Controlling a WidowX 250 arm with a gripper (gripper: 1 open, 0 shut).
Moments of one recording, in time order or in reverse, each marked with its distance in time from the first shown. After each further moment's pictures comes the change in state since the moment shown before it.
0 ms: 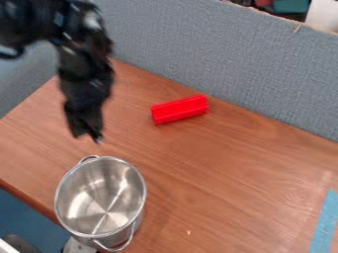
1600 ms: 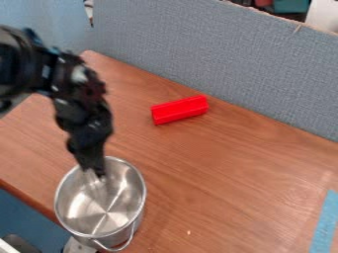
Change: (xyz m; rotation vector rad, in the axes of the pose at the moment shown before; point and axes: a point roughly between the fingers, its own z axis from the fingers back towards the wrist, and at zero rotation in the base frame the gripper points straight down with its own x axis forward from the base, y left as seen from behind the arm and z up) arm -0.005 -0.035 -0.041 -0.037 -0.115 -0.086
